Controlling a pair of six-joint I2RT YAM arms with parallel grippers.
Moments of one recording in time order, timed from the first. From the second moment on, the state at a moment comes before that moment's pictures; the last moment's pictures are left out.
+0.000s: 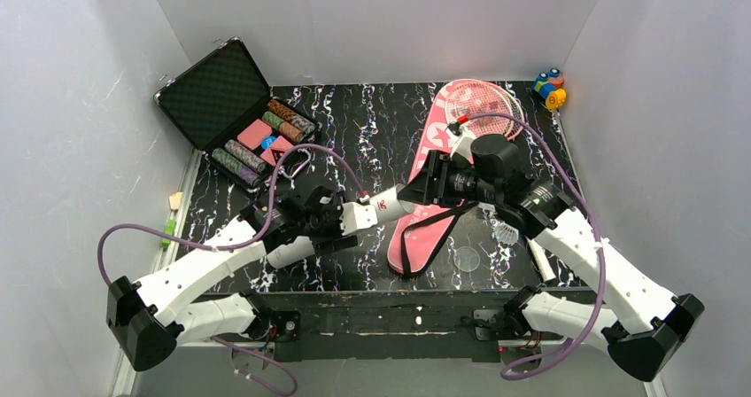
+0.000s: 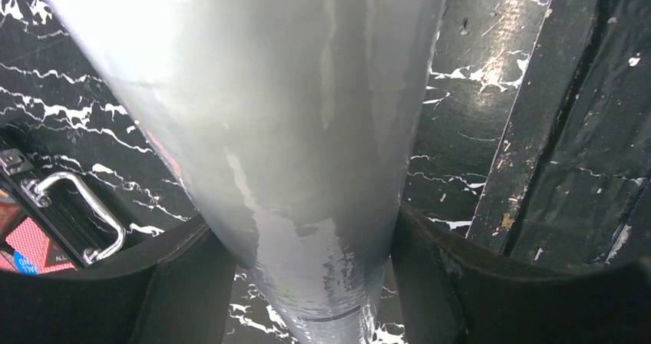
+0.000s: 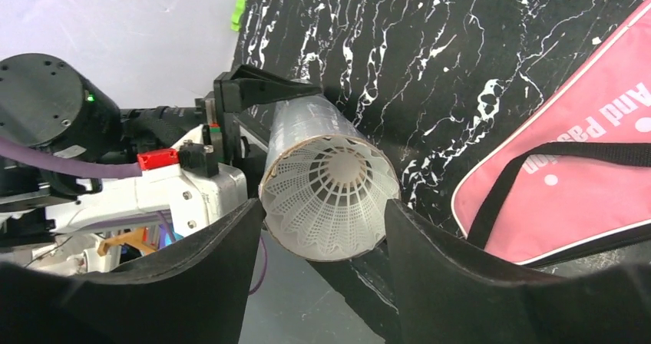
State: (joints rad) left arm -0.81 1.07 0.92 -0.77 0.13 0.62; right arm 0.72 1.04 1.11 -0.56 -0.31 0.76
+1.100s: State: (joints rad) left arm -0.82 1.03 0.92 -0.75 0.20 0.63; right arm 0.64 0.98 1.03 -0.64 -0.28 0.75
